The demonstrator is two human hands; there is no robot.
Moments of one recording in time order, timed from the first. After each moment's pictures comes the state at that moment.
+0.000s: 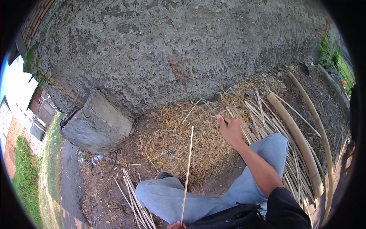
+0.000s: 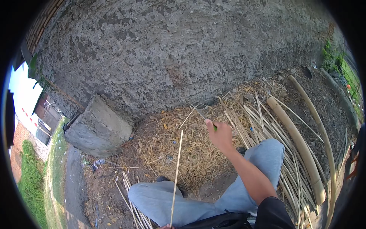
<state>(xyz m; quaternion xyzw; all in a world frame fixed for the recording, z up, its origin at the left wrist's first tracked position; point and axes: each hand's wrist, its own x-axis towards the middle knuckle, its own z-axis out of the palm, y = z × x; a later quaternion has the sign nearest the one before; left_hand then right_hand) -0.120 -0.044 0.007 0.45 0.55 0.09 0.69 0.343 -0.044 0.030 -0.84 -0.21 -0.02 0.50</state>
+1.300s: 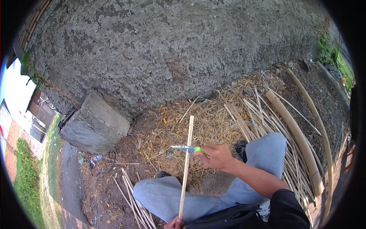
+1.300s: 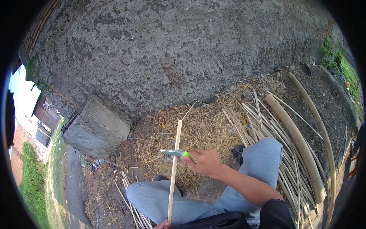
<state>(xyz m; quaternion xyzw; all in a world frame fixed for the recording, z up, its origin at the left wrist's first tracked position) -0.096 -0.051 0.004 0.68 0.42 0.21 0.57 0.264 -0.056 0.024 -0.72 -0.53 -0.18 0.42</state>
